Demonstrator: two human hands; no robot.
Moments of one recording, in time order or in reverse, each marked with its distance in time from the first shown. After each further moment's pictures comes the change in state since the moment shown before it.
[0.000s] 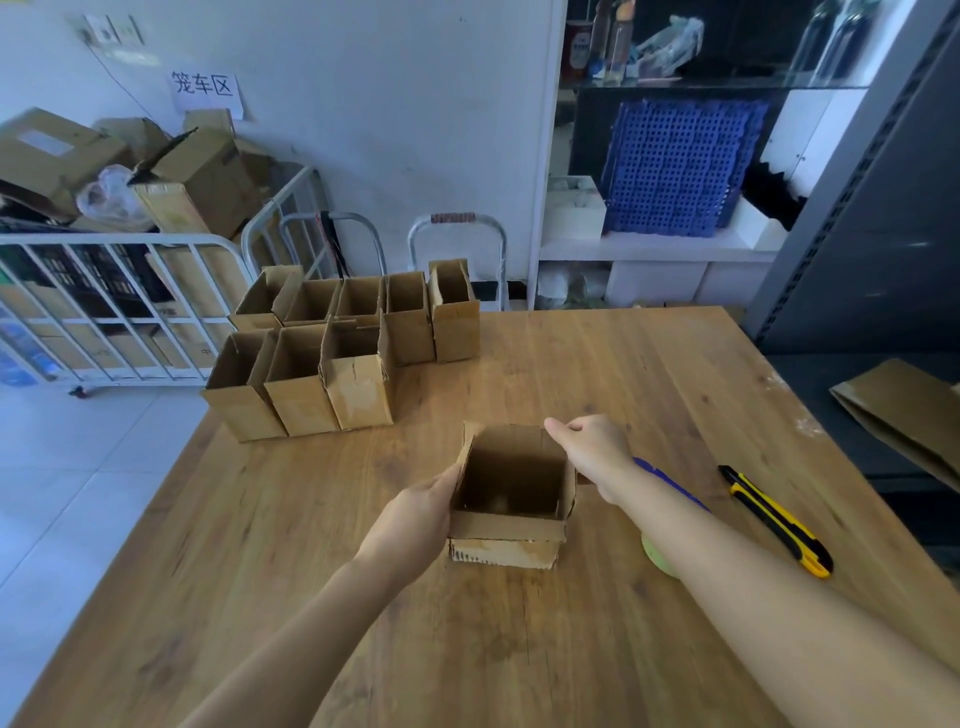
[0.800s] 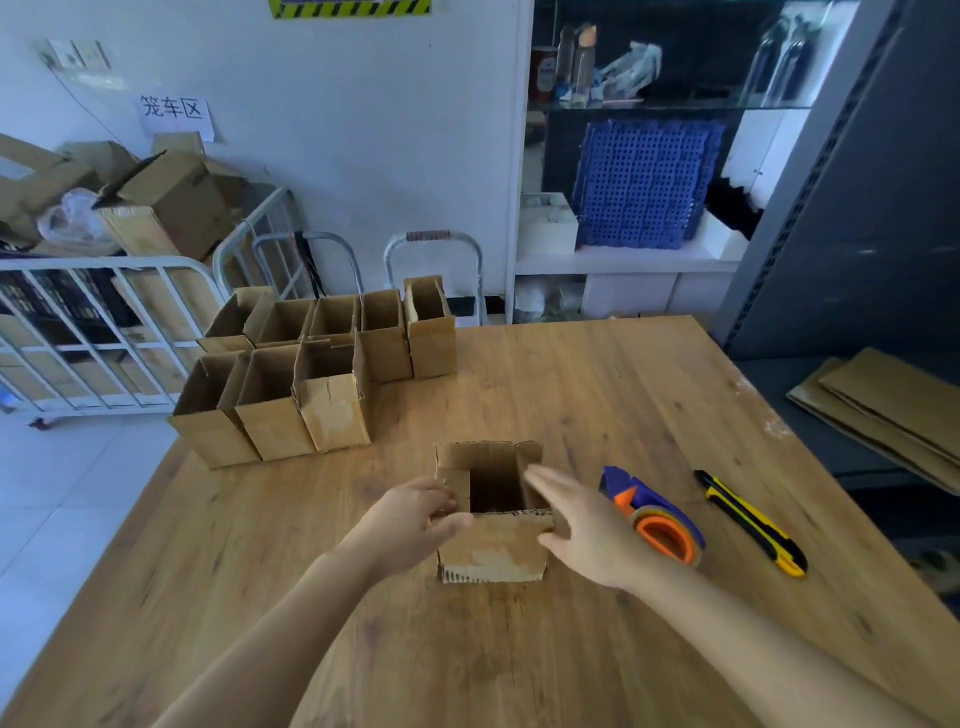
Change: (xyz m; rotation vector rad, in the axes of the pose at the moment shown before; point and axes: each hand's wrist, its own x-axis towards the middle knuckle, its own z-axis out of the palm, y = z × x) left_hand 0.025 -0.001 -0.006 0.067 -0.174 0.105; right_hand -0.034 0.061 -0.006 -0.445 -0.225 -0.565
